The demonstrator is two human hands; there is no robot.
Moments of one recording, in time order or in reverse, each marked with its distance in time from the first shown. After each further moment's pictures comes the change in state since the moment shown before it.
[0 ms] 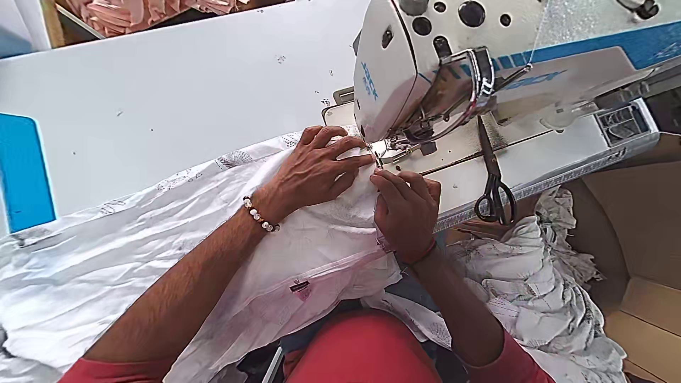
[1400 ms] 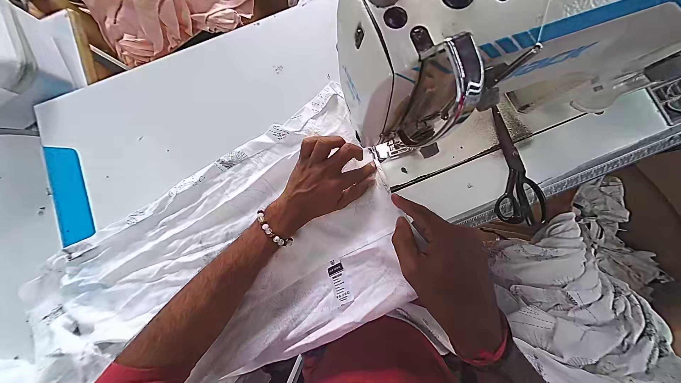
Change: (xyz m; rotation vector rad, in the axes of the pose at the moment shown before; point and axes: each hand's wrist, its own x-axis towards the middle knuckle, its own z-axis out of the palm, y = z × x) left_hand 0.004 0.019 -0.002 0.138 0.113 0.012; right_hand 0.011 -0.030 -0.094 0.239 -0.294 0.386
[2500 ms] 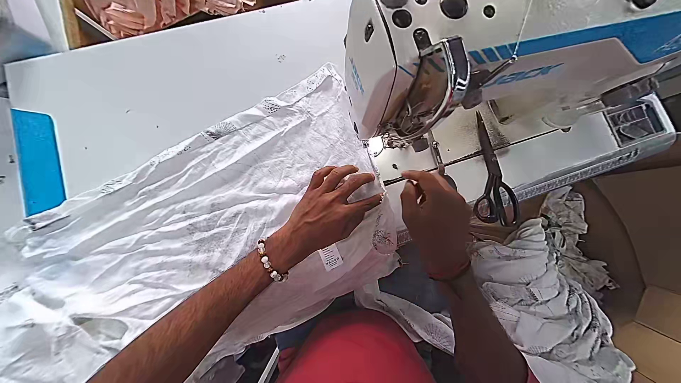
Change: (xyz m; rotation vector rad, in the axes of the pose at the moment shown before) left_hand -0.032 0.064 0.006 -0.127 -0.097 -0.116; right_hand 0.030 0.053 0.027 -0.176 0.084 0.004
